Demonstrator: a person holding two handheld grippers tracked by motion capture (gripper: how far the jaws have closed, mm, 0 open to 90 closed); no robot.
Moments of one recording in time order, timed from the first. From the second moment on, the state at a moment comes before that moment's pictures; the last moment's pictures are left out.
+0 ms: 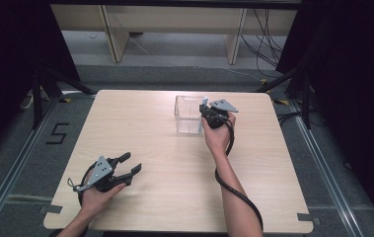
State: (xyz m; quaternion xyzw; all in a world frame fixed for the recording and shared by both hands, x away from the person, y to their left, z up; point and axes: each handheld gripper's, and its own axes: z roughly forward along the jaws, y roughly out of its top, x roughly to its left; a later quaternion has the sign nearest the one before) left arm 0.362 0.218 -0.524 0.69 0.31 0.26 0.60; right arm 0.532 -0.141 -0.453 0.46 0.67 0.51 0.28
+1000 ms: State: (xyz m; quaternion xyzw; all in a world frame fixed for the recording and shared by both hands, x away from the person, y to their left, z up) left arm 0.362 0.217 -0.524 0.69 0.31 0.26 0.60; right arm 0.526 -0.138 -0.452 0.45 0.67 0.50 0.30
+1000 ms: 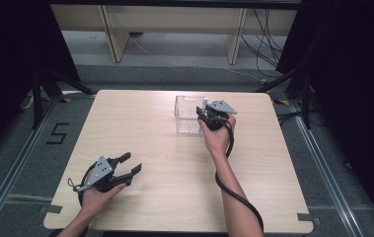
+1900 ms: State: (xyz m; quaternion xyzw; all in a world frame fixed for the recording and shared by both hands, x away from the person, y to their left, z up) left arm 0.362 0.217 -0.524 0.69 0.31 0.26 0.60; right arm 0.500 -0.156 -0.455 0.45 0.68 0.51 0.28
